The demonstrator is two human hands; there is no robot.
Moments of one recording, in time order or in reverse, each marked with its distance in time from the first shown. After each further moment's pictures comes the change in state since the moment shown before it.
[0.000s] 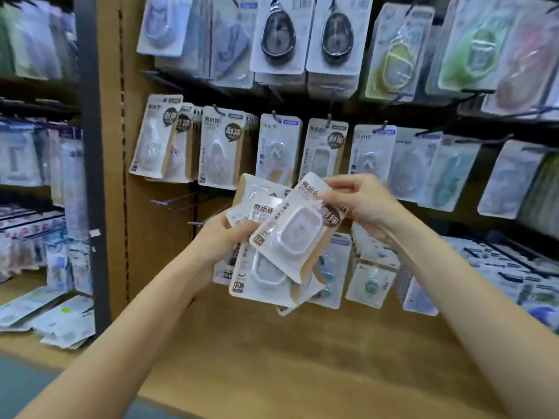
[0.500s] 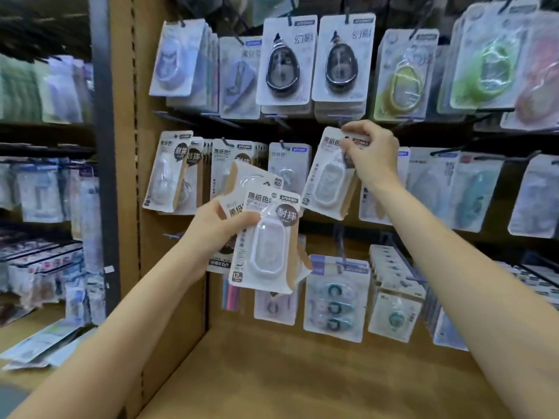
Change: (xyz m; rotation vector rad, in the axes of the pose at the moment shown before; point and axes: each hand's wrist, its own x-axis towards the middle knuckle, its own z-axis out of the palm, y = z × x) left_hand 0.028 0.046 -0.022 0.161 0.117 0.221; right_hand 0.098 -0.032 -0.018 -0.478 0.592 -0.548
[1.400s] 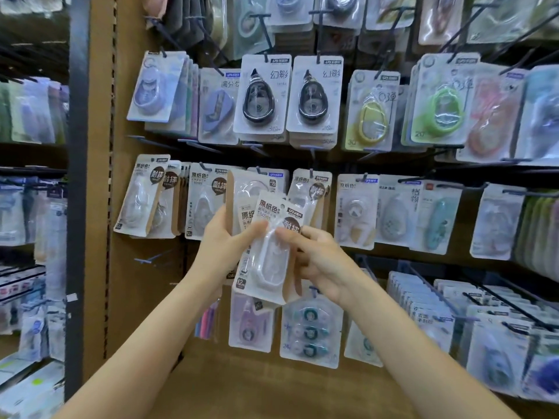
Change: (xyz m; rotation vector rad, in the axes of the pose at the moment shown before) left_hand 0.011 0.007 0.048 -0.126 0.049 0.130; right_hand -0.100 -0.036 -0.012 0.789 -0.615 0.753
